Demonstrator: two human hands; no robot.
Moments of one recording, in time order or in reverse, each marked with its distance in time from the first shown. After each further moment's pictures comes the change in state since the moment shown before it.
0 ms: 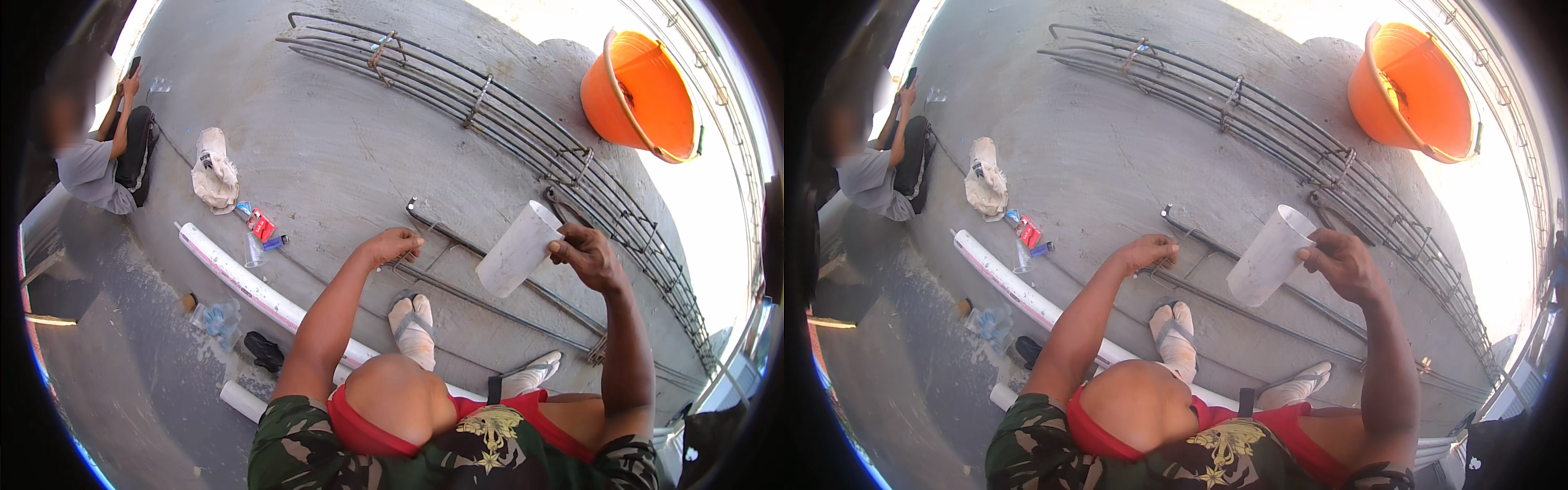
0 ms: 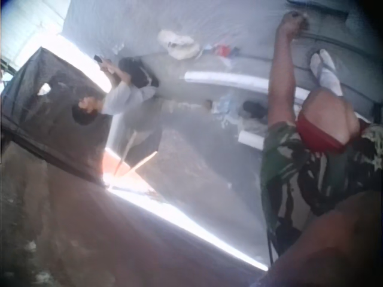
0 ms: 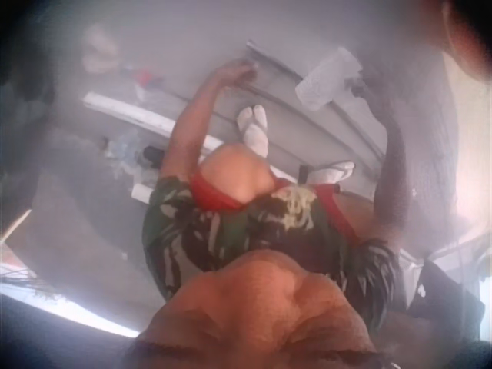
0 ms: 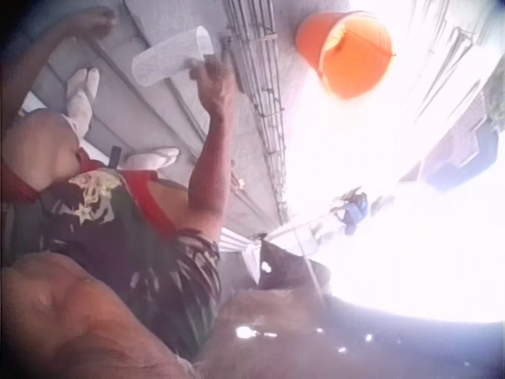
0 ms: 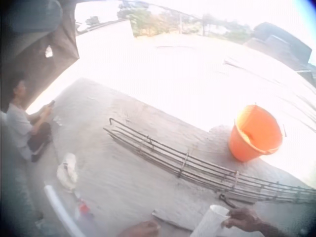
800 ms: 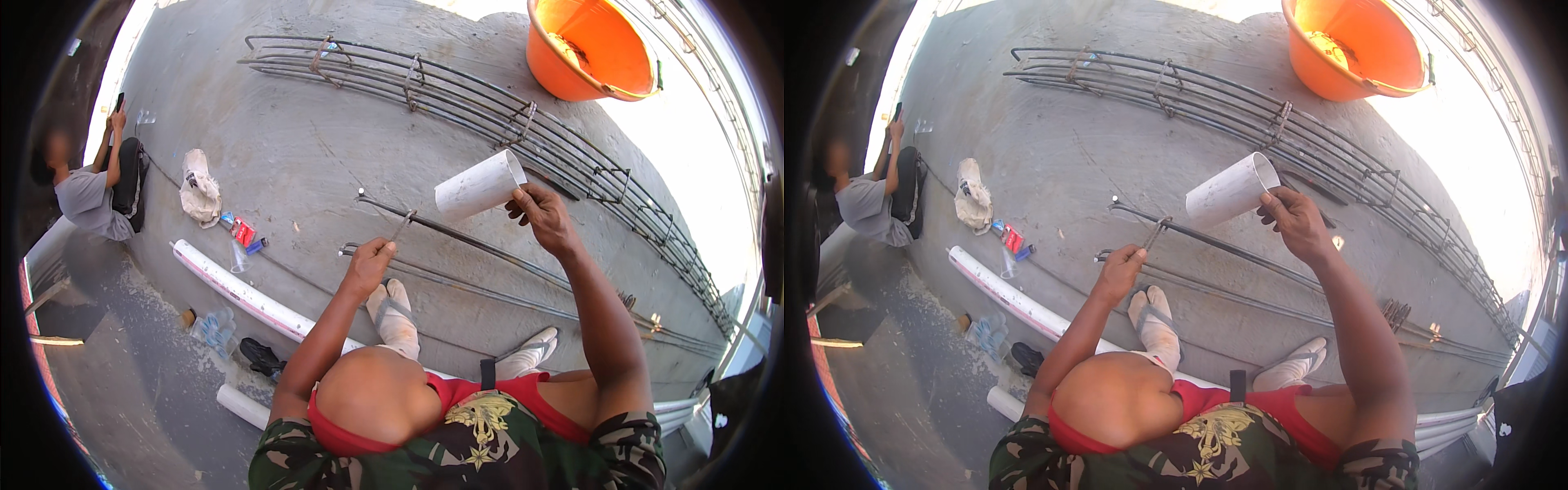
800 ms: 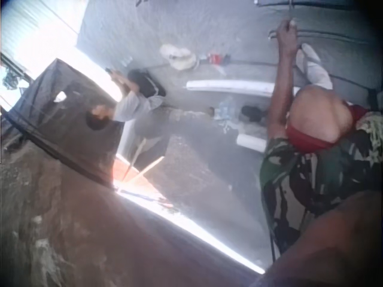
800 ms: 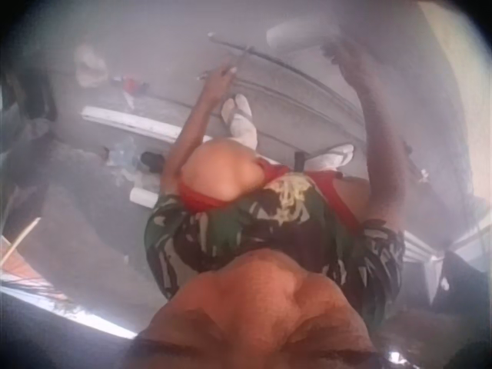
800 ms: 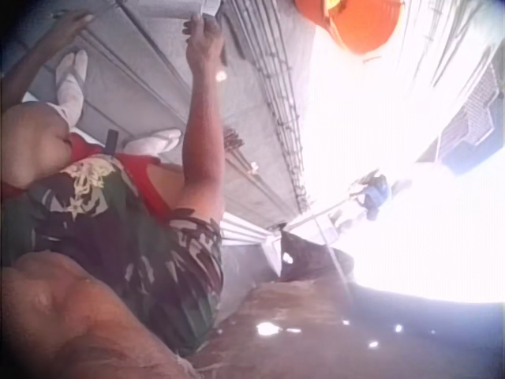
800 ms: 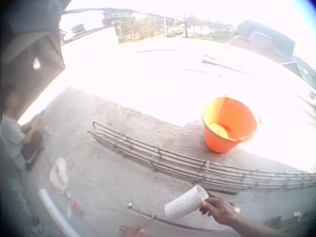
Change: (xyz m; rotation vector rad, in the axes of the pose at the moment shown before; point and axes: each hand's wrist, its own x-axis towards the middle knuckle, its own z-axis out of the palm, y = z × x) left_hand -0.064 -0.002 0.106 0.079 0.499 0.366; right_hand -0.008 0.069 0.025 0.285 0.217 -0.027
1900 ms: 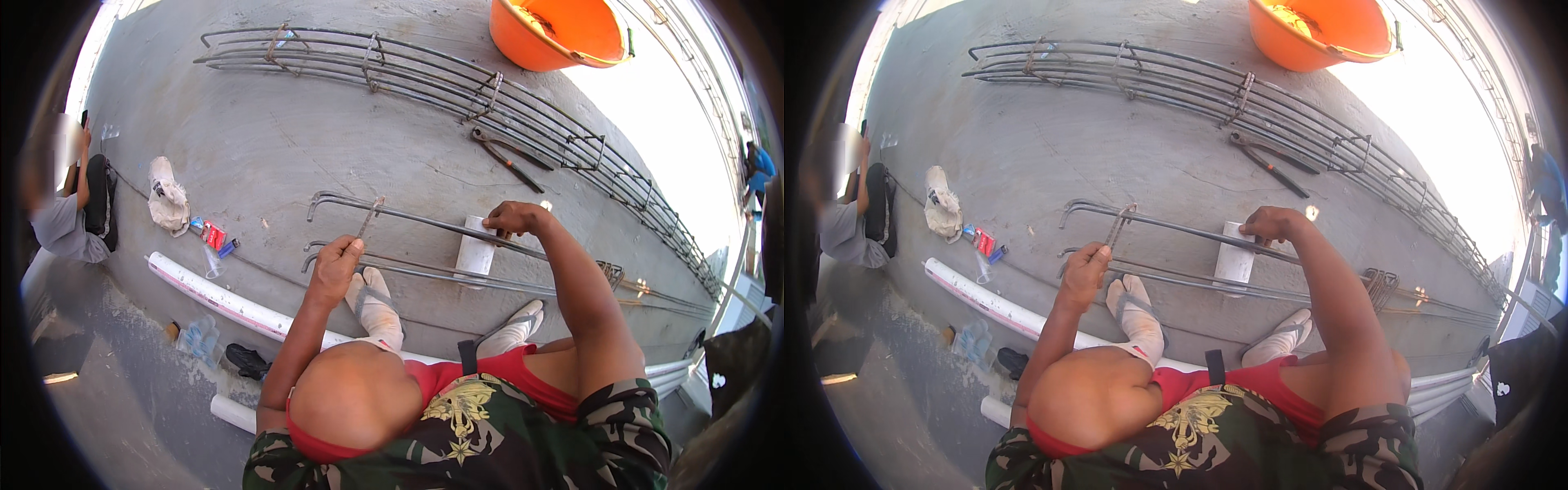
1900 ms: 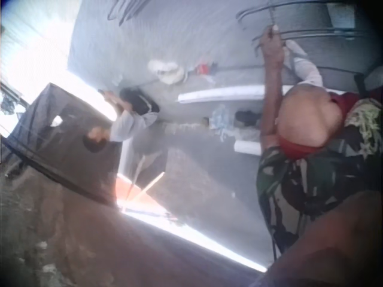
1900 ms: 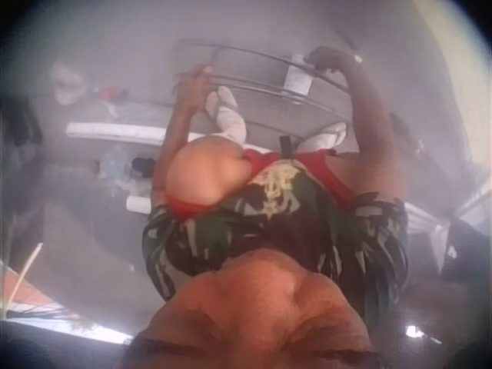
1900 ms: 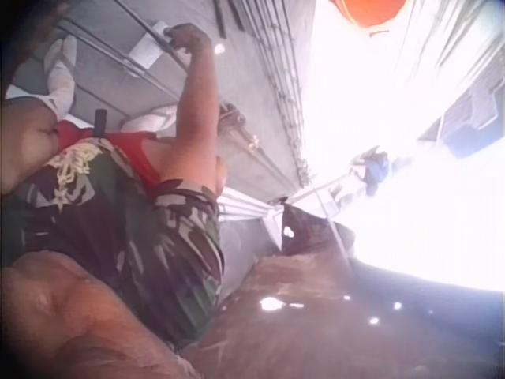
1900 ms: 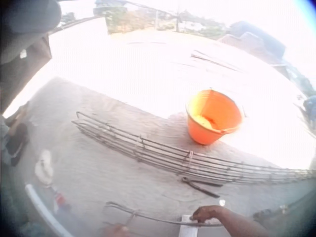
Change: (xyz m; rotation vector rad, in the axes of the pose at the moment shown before) left_hand -0.033 0.031 -0.010 -0.173 -0.042 -0.093; right_hand 0.019 0.089 -0.006 -0.625 -0.576 0.552
